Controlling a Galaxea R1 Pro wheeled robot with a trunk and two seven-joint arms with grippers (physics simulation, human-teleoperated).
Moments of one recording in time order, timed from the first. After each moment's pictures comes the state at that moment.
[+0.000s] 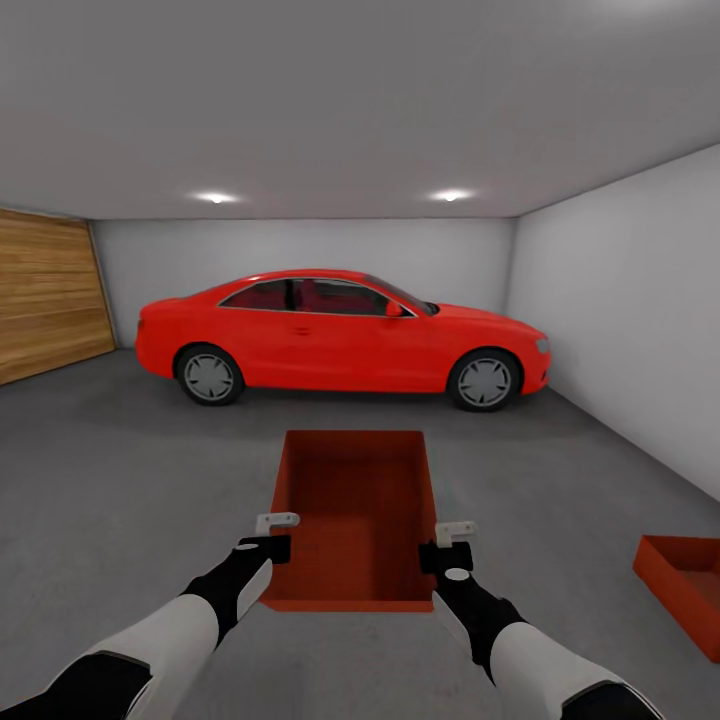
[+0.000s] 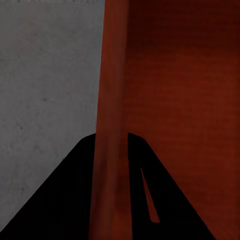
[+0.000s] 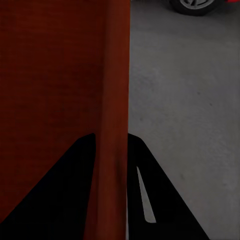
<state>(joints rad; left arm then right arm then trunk) -0.79 -0.08 -0.18 -0.25 0.22 0.14 0.20 -0.72 0.12 0.28 -0.27 -0.13 -0.05 -0.30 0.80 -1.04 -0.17</state>
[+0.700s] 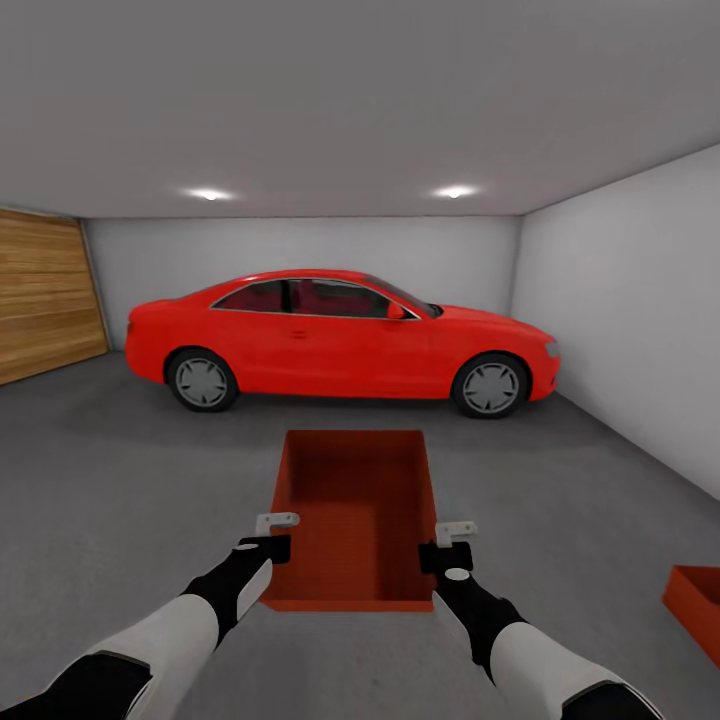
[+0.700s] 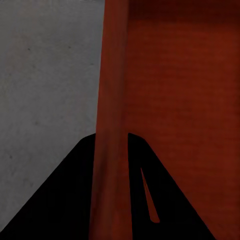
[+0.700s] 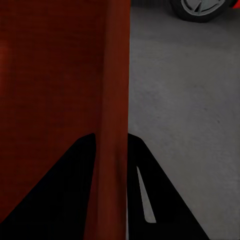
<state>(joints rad) -0.79 -0.08 -0.18 -0.25 0.21 0.14 0.20 -0.72 0.12 0.28 -0.27 -0.13 -0.05 -0.30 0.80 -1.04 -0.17</state>
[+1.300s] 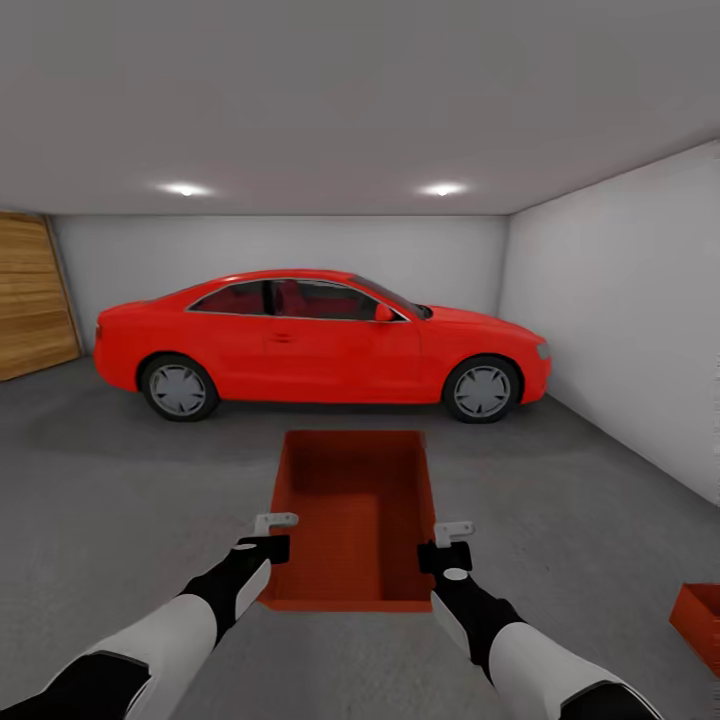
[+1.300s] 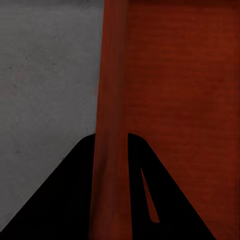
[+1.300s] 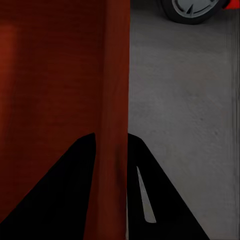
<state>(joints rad) -0.79 -0.07 -0.18 -0.25 0.21 0.14 0.19 -0.72 0.13 0.28 -0.27 -0.12 -0.04 -0.31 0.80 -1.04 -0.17</state>
